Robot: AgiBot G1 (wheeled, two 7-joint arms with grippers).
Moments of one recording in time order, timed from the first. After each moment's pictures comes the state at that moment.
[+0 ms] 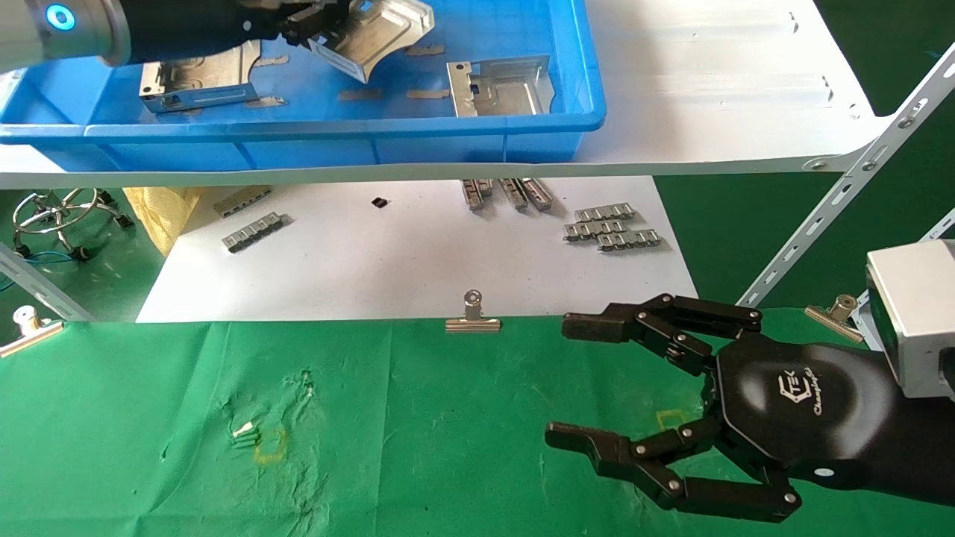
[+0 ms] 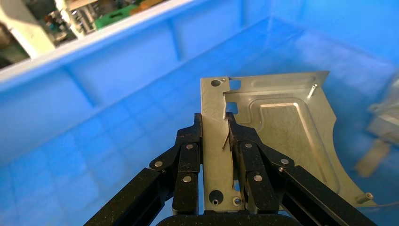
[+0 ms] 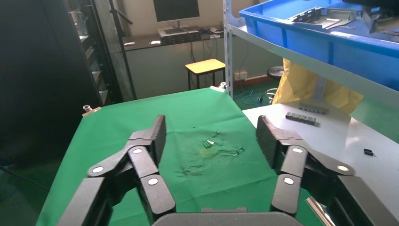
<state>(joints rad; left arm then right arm) -2.09 1.21 0.54 -0.03 1.35 1.00 0.00 1.09 -0.56 -0.38 1.24 -0.64 -1.44 0.12</state>
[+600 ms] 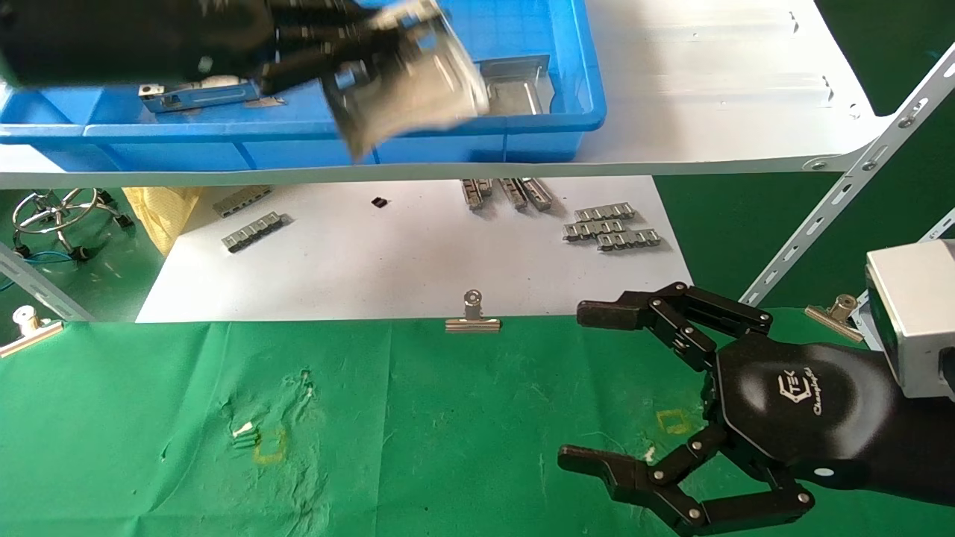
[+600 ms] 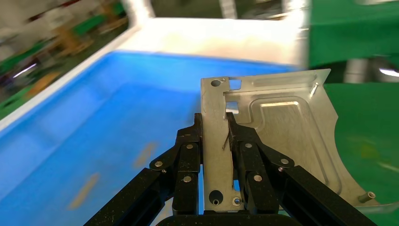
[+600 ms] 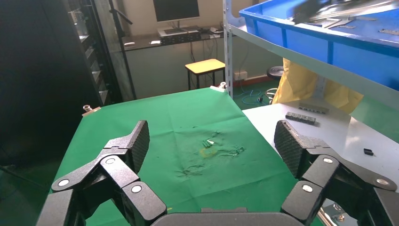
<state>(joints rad) -2.07 1.07 0.51 -0.14 1.27 1.50 0.23 1.09 -0.56 -0.38 1.24 -0.64 -1.44 0.12</state>
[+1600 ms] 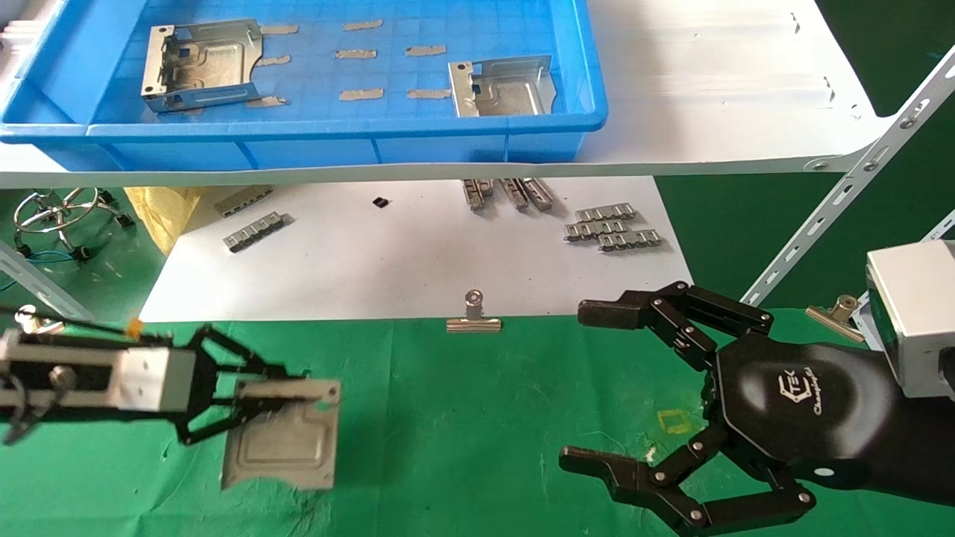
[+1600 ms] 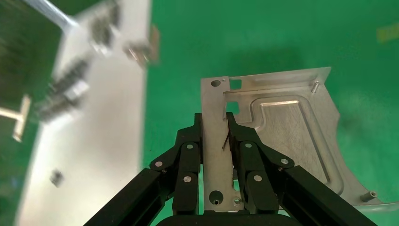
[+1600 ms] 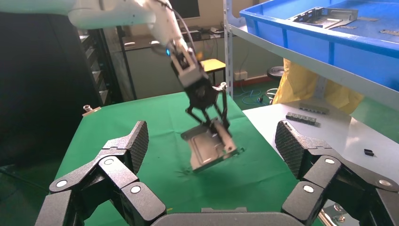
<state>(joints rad) -1.67 0.80 0.92 -0.38 1.09 1.54 0.75 1.09 -0.56 -0.38 1.24 -0.64 -1.44 0.12</state>
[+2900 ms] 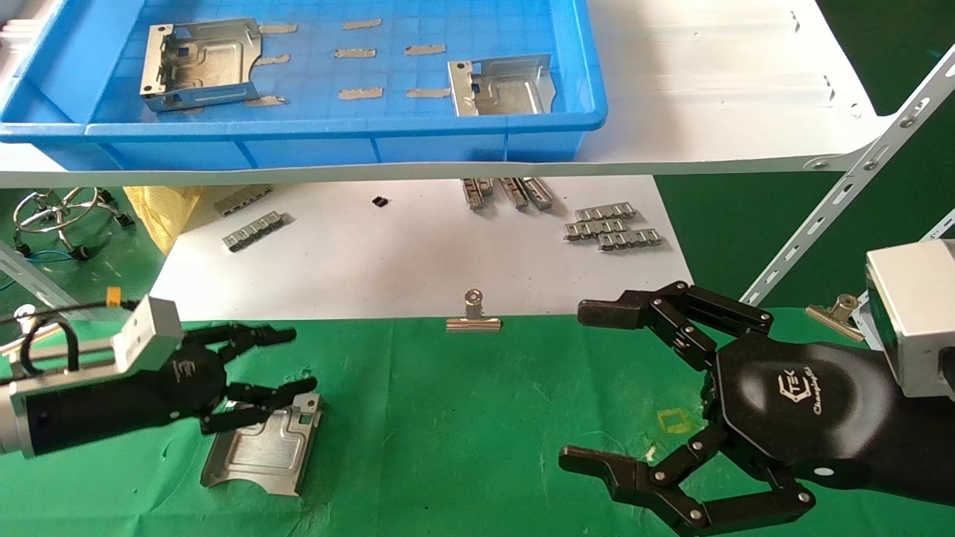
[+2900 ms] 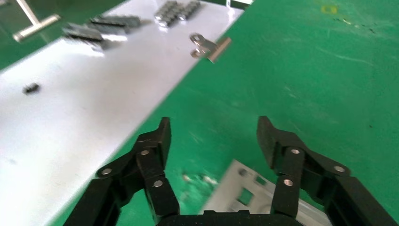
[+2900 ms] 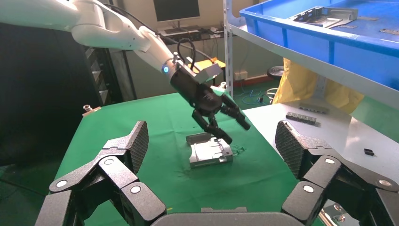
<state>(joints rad) -1.54 0.89 0.80 0.03 0.92 1.59 0.59 1.09 -0.56 -0.38 1.24 -0.64 -1.44 0.12</state>
